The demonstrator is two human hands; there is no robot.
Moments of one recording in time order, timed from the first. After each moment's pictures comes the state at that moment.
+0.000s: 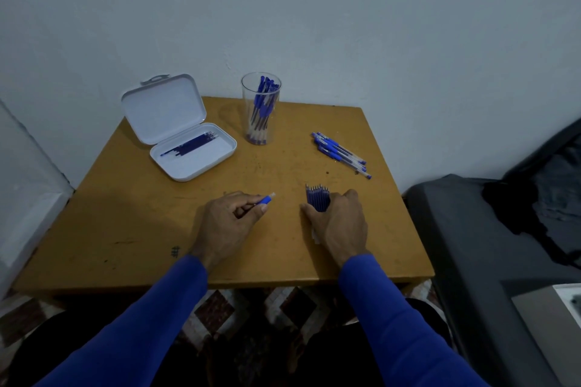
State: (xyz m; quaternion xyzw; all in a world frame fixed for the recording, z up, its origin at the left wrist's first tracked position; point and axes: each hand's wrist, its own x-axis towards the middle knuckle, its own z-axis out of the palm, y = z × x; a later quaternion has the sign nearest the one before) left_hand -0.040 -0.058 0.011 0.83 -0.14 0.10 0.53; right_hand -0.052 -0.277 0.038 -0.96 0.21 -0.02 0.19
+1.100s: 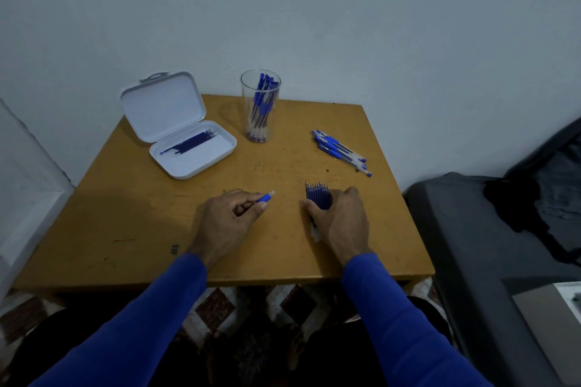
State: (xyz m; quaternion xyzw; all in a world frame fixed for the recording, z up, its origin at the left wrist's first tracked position) left_hand -0.040 -0.059 0.012 0.84 -0.14 0.10 0.52; right_hand -0.054 -0.284 0.037 -0.96 0.19 -0.02 0.22
